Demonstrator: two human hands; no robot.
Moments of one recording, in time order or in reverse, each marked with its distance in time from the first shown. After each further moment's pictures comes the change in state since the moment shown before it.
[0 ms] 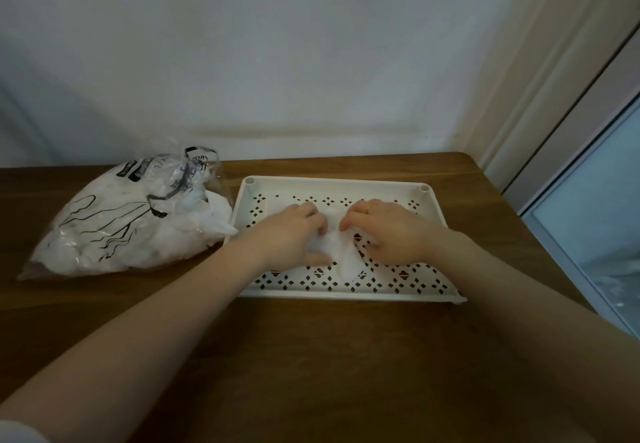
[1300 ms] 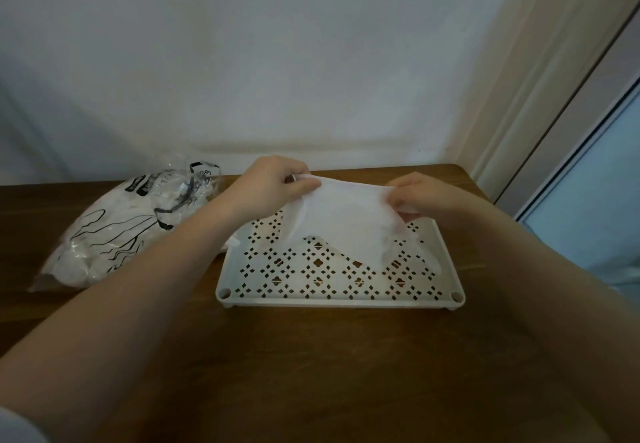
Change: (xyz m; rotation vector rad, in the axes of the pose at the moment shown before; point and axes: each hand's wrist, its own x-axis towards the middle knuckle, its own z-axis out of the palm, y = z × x) left_hand -0.008 -0.010 -0.070 -0.404 0.364 -0.074; right_hand -0.015 0.028 -0.049 0.880 0.077 0.355
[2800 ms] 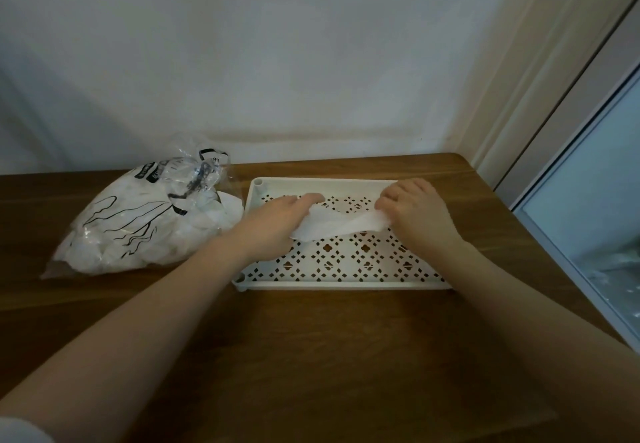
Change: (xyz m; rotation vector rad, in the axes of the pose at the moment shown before) left_hand -0.033 -0.030 0.039 0.350 -0.262 0.043; right_hand -0.008 0.029 0.058 -1.065 0.518 -0.343
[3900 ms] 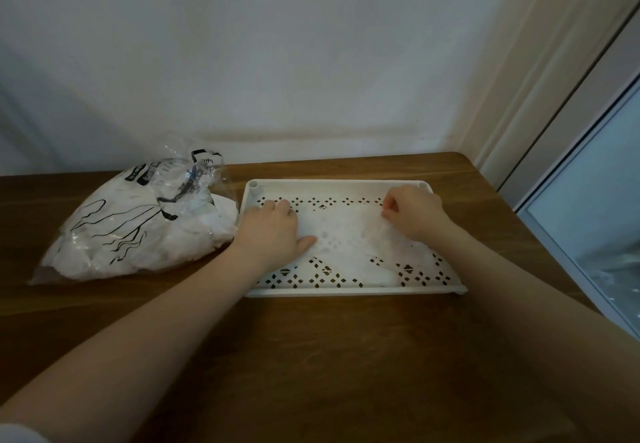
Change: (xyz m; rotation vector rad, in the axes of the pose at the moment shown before) left_hand 0.014 0.002 0.020 0.511 0.031 -0.171; right_hand 0.025 0.015 0.010 0.278 -0.285 0.392
